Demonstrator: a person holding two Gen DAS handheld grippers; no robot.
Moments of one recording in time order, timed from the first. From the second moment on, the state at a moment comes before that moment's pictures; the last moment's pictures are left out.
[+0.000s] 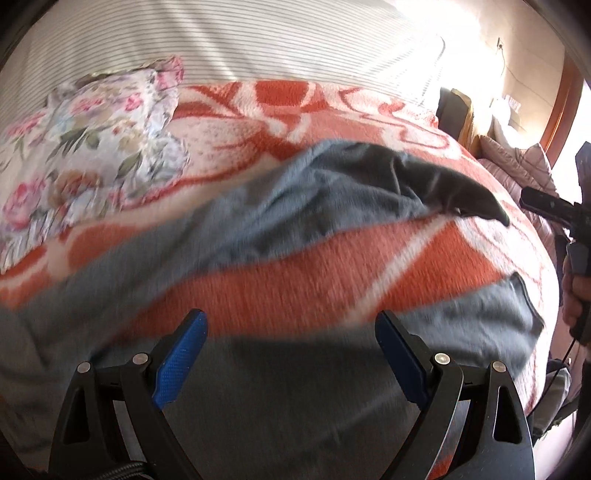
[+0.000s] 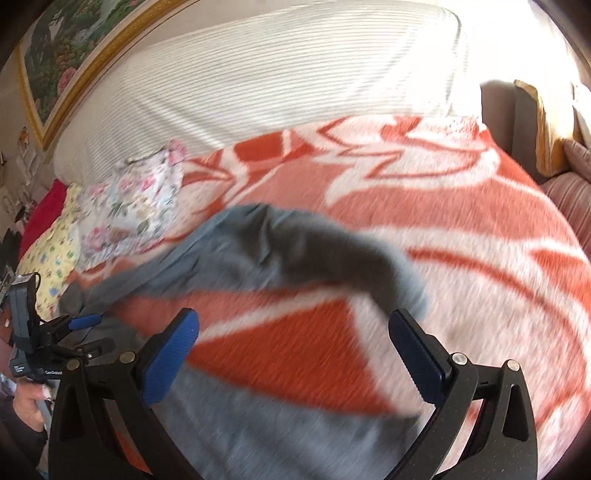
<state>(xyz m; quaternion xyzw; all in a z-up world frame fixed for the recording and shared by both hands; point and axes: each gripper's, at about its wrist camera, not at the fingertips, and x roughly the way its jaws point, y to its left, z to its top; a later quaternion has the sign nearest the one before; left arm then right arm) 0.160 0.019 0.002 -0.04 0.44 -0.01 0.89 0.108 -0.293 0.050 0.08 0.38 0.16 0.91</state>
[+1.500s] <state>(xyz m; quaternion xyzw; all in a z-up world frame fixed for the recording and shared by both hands) 0.323 0.035 -0.042 -0.04 0.55 -0.15 0.82 0.206 -0.302 -0.023 0.00 0.50 0.20 0.85</state>
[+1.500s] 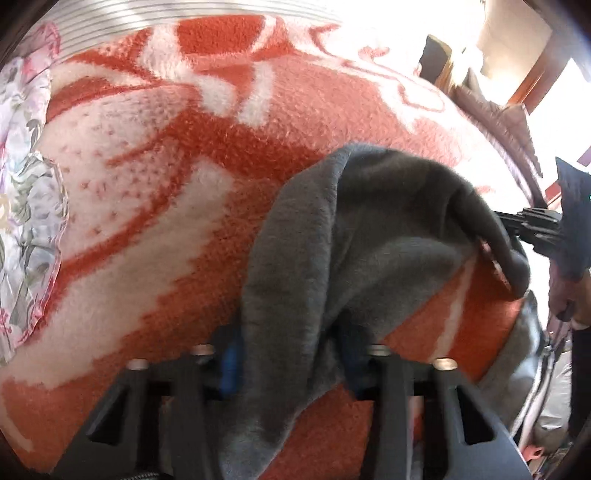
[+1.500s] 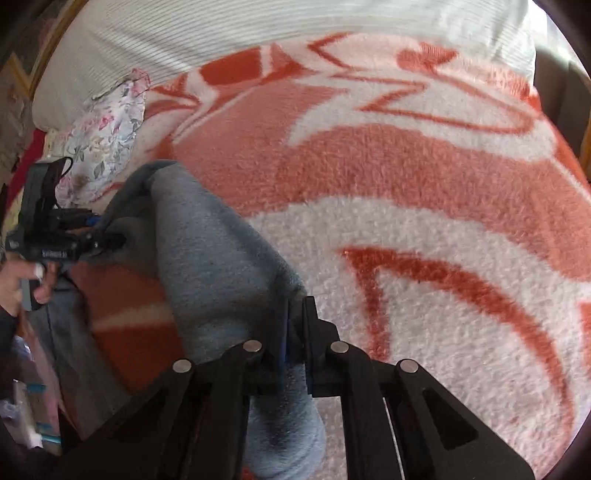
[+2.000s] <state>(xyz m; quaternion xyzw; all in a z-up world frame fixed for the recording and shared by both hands) 0.200 0.045 0.042 -0.03 0.50 -0.20 0.84 0.166 -0.292 0.060 -0.06 0.39 0.17 0.90</state>
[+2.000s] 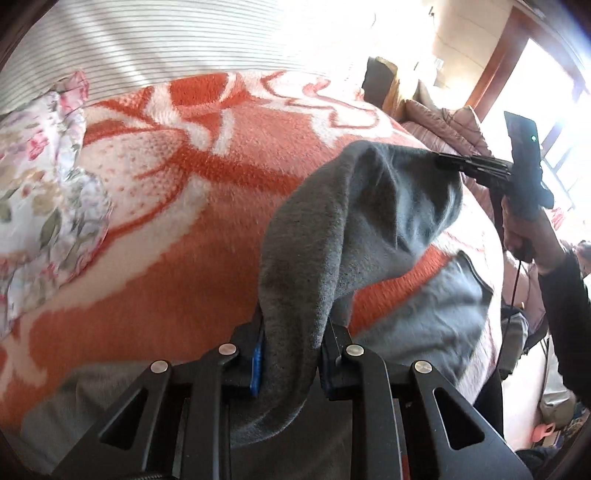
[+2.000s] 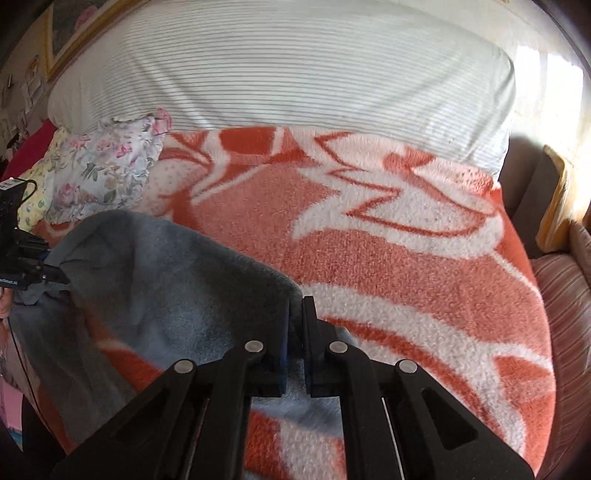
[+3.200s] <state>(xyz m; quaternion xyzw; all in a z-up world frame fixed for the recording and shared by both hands) 0.073 0.029 -0.018 0.00 0.50 -0.16 0.85 -0.021 -0.319 -0.005 -0.02 0.33 0.26 0.91</state>
